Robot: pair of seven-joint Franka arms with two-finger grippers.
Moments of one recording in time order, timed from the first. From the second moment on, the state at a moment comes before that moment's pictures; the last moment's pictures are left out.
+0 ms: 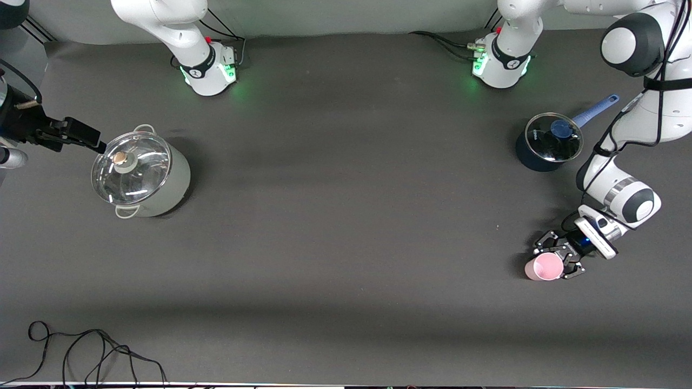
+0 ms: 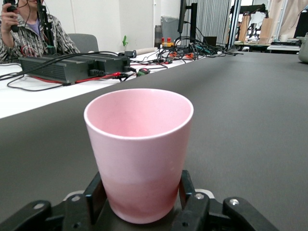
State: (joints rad) left arm 0.43 0.93 -0.11 -1.68 -1.56 1.97 2.58; right arm 0.00 -0.02 0.00 -1.57 0.03 1.48 0.12
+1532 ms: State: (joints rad) left arm 0.30 0.29 -1.04 -2.00 -2.15 2.89 2.42; right arm 0.23 0.05 0.05 -1.46 0.30 1.49 1.21
